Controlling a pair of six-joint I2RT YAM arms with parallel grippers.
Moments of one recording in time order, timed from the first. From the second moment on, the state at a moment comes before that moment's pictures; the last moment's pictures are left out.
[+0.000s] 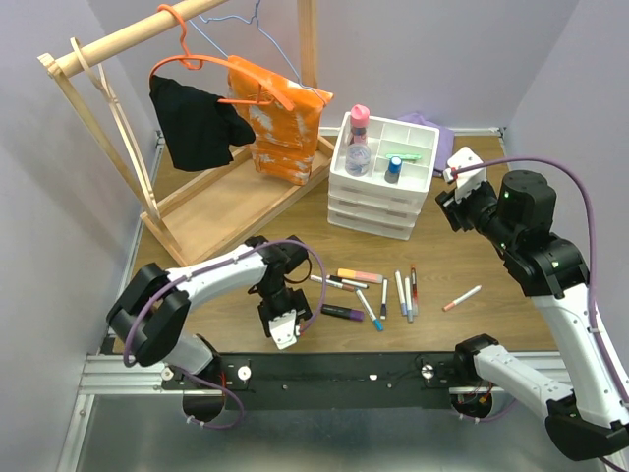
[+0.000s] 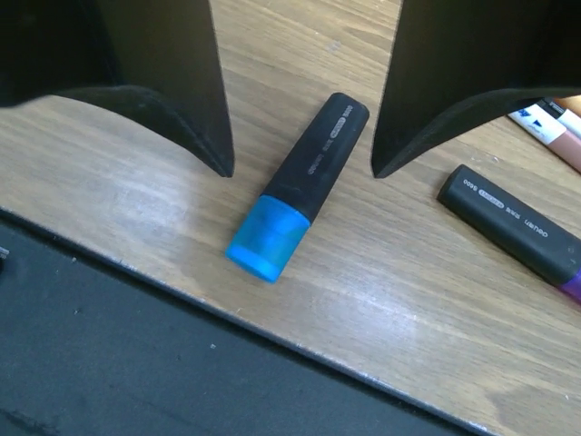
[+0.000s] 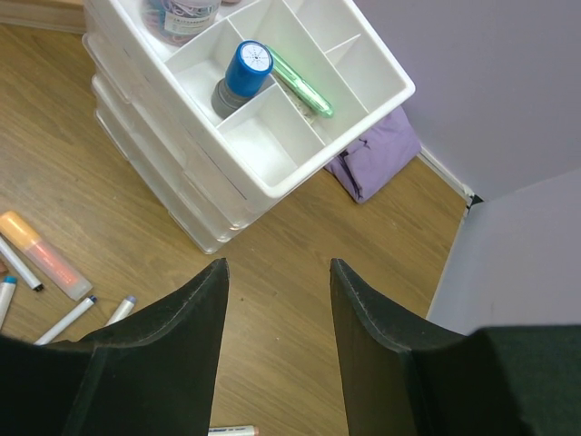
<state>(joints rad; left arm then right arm) -0.78 1.43 0.84 -1.05 0.59 2.02 0.35 0.89 1.25 -0.70 -0.03 -0.50</state>
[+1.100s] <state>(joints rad) -0.89 1.63 0.92 -1.05 0.48 2.02 0.35 0.88 1.23 -0.70 -0.02 -0.48</state>
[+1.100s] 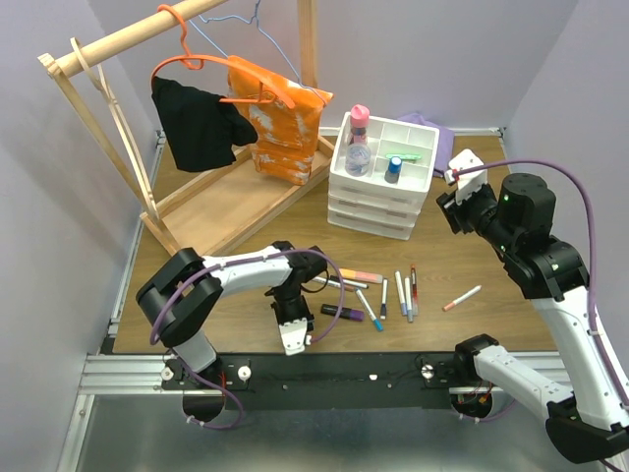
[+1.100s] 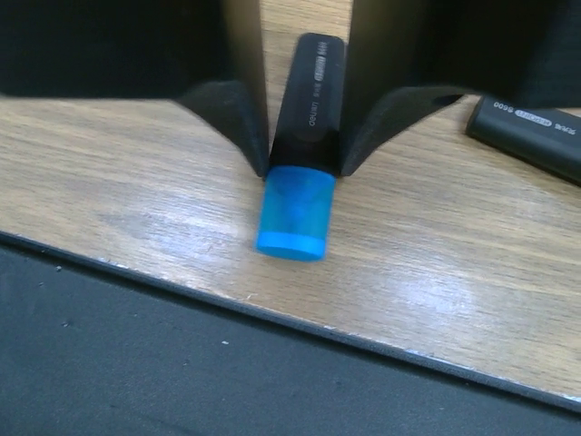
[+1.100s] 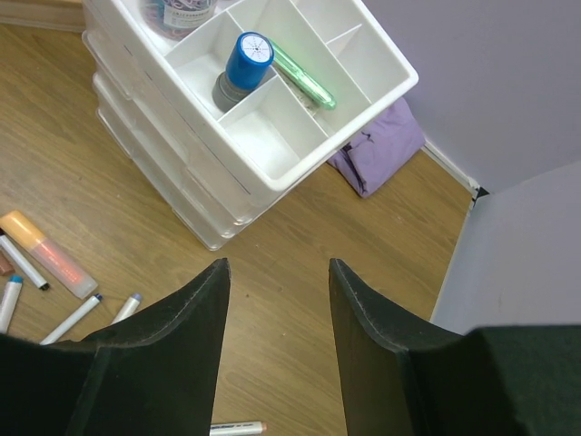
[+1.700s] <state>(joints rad) -0.90 1.56 1.33 -1.11 0.58 1.74 0.35 0.88 1.23 -0.70 -0.02 -0.44</state>
